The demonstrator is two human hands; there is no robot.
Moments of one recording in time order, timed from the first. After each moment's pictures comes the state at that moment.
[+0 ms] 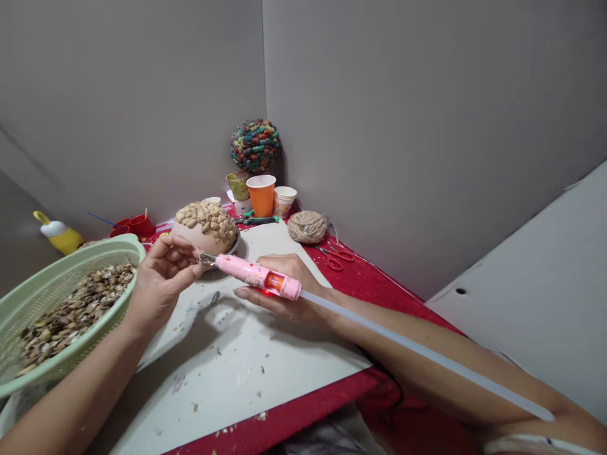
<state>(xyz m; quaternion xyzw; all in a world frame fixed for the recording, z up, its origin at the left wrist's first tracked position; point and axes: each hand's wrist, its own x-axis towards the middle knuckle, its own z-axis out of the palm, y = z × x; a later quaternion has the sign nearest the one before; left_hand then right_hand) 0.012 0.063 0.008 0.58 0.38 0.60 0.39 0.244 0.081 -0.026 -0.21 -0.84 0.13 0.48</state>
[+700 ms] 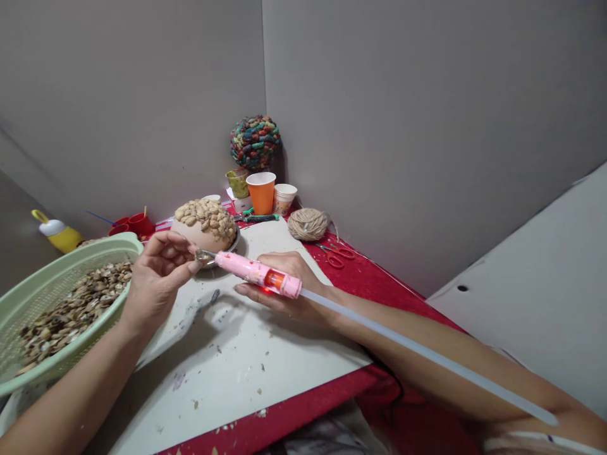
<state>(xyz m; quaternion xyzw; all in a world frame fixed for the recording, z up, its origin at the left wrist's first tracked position) 0.010 0.064 0.007 0.57 0.35 0.63 0.40 0.245 0.078 -0.024 -0.22 -0.84 0.15 0.47</state>
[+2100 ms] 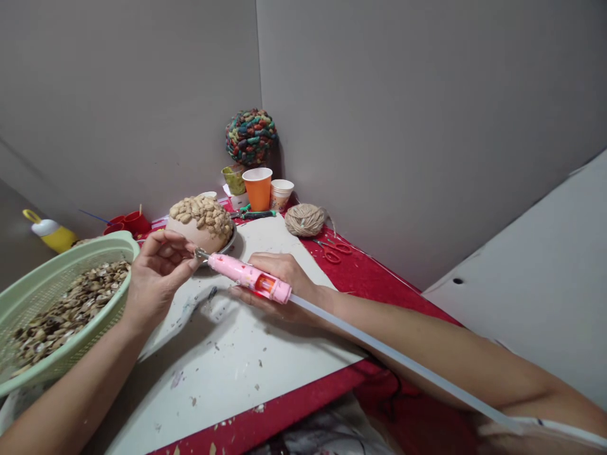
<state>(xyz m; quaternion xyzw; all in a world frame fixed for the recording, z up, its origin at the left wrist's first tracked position) 0.012 0.067 0.002 0.60 0.40 0.61 0.33 0.237 0.081 -0.034 -0.19 -0.84 0.11 0.49</state>
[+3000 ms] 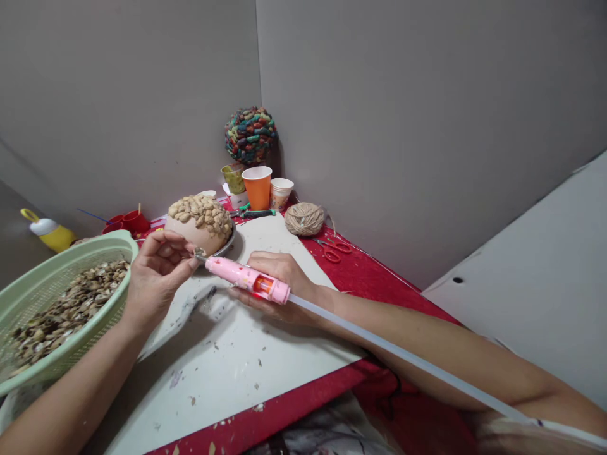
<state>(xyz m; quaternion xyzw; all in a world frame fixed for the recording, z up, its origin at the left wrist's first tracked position) 0.014 0.065 0.002 0.59 0.39 0.62 0.35 0.239 0.083 -0.035 -0.17 -0.86 0.07 0.48</state>
